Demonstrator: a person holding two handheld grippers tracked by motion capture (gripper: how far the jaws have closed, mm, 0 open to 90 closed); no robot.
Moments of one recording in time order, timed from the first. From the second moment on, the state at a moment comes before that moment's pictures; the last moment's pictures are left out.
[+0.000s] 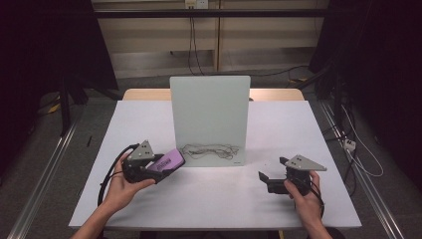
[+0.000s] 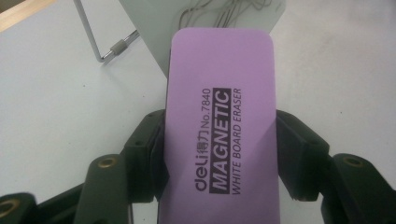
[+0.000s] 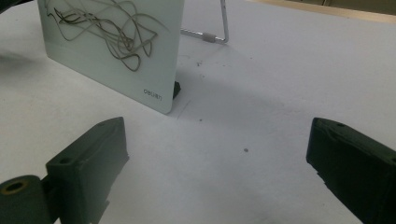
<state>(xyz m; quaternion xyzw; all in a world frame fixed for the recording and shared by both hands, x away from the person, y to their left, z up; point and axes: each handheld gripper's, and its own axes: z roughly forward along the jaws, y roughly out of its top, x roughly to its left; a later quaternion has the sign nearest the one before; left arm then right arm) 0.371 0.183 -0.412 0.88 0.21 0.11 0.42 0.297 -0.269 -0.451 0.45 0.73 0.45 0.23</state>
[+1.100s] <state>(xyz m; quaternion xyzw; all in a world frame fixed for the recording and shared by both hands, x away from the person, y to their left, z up) 0.363 0.154 -0.393 0.87 0.18 0.15 0.43 0.298 -0.268 -0.451 0.45 0.74 0.45 0.23</state>
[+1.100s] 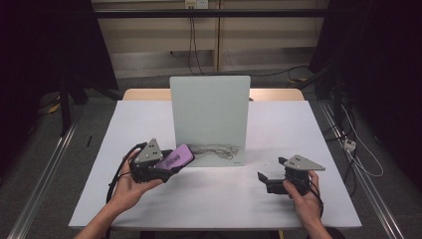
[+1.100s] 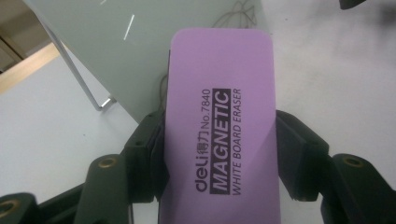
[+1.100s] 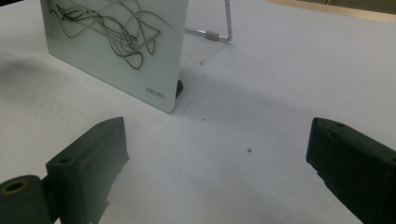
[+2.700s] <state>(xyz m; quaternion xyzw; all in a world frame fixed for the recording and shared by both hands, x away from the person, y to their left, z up) 0.391 0.096 -0.381 0.88 0.08 0.23 0.40 0.296 -0.268 -0.451 0.45 0.73 0.45 0.23</state>
